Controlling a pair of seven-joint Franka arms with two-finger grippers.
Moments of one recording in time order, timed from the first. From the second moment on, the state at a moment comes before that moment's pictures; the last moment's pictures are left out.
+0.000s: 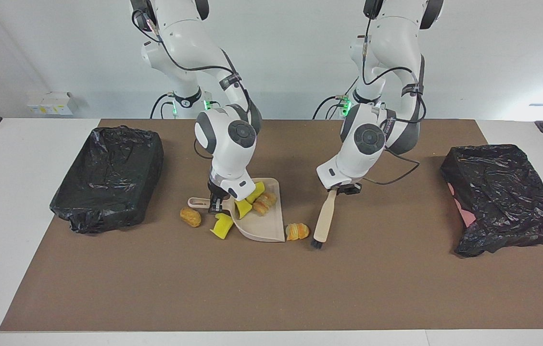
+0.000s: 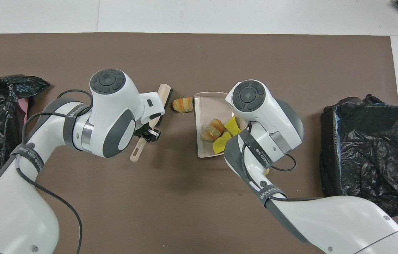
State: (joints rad) left arm -0.41 0.36 -0.05 -1.80 -0.10 1.95 0.06; right arm 0.40 0.42 -0.01 -1.73 -0.37 2.02 -1.03
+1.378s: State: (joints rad) left arm -0.52 0.20 -0.04 -1.87 -0.14 1.89 -0.13; right arm 0.40 0.42 -0.01 -1.73 -0.37 2.02 -1.03
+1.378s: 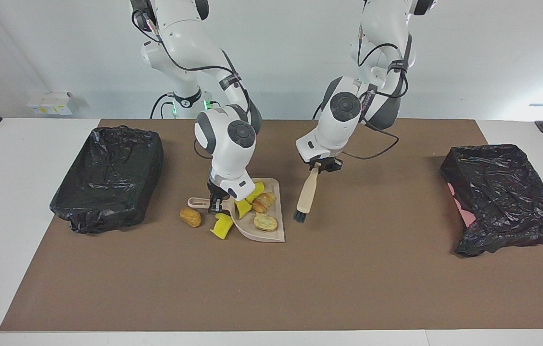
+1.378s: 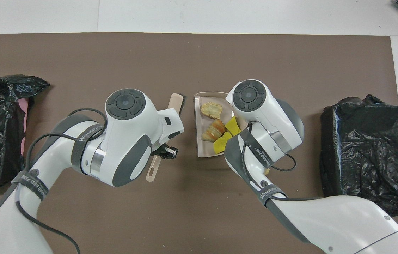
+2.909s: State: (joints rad) left arm -0.75 -0.18 -0.07 -2.51 -0.35 2.04 -0.63; right arm 0.00 -0.03 -0.01 -1.78 -0.30 1.75 -1.22
